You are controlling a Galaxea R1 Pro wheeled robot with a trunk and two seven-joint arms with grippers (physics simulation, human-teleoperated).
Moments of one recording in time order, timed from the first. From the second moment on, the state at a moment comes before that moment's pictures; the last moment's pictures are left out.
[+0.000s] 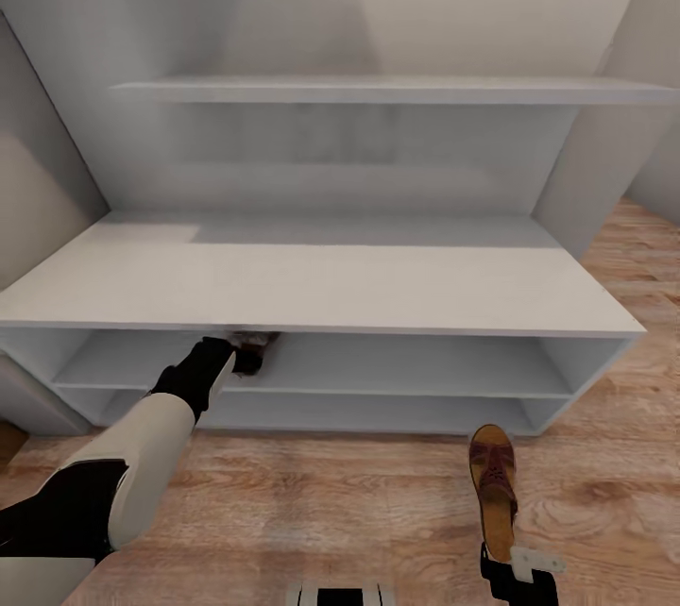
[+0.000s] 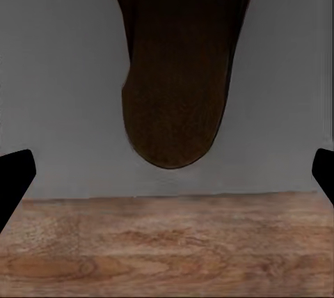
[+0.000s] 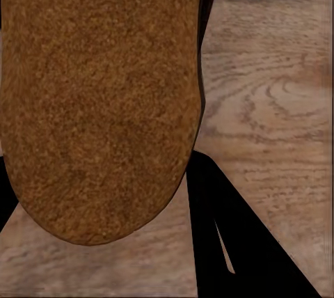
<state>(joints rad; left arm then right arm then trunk) -1.04 -0.03 0.07 -0.43 -0.23 0.57 0.00 -0.40 -0.07 -0.07 -0.12 0.07 -0.54 -0.26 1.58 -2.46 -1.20</state>
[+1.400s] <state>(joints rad) -0.58 0.13 0.09 -0.43 -0.05 0.07 -0.06 -0.40 -0.07 -0.07 -0.12 0.07 -0.54 -0.26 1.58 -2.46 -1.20</state>
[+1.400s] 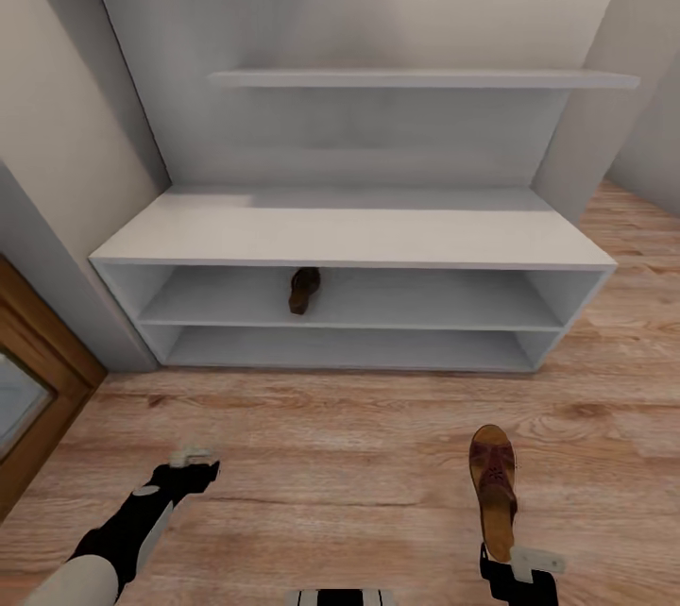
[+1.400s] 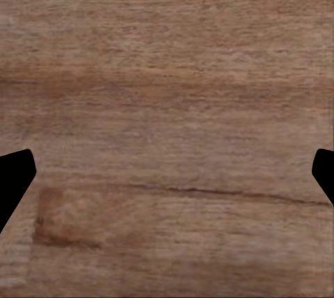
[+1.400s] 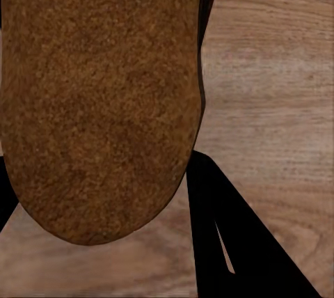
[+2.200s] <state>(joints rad) -0.26 0.22 0.10 -0.42 0.11 -0.22 -0.19 -0.40 -0.06 -0.07 -0.12 0.07 -0.54 -0.26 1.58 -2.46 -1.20</state>
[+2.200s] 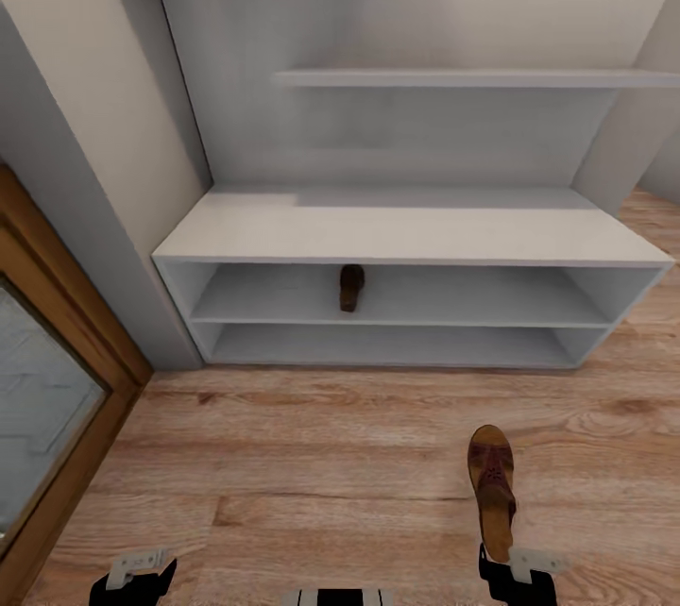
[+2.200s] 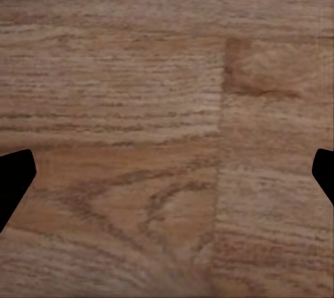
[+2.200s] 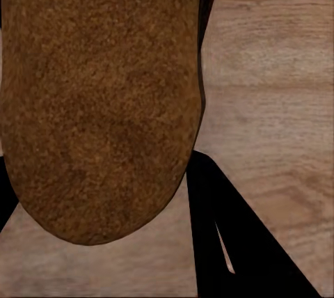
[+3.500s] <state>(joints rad) -0.27 0.21 0.07 -0.44 0.10 -0.23 -0.30 -0.40 -0.06 -0.07 -0.12 0.07 -0.54 -0.26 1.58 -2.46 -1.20</state>
